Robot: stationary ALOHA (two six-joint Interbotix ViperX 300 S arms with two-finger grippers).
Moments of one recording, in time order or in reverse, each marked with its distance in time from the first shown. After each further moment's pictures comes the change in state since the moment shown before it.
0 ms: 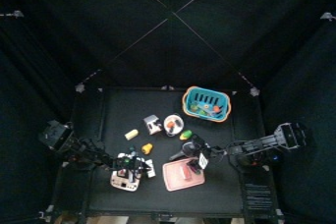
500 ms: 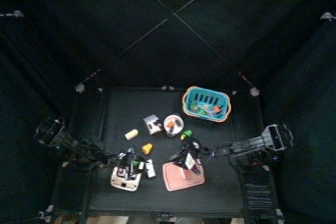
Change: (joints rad) left arm 0.011 -0.258 0.123 -0.009 -0.041 -0.002; right arm 0.012 0.230 -0.252 0.061 -0.032 0.002
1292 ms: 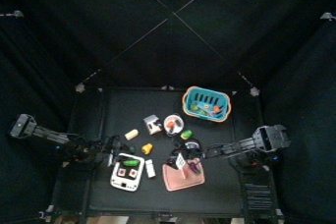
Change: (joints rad) left arm 0.324 -0.449 0.144 0.089 0.594 -0.002; right arm -0.041 0.021 -0.084 0.034 -0.041 0.000
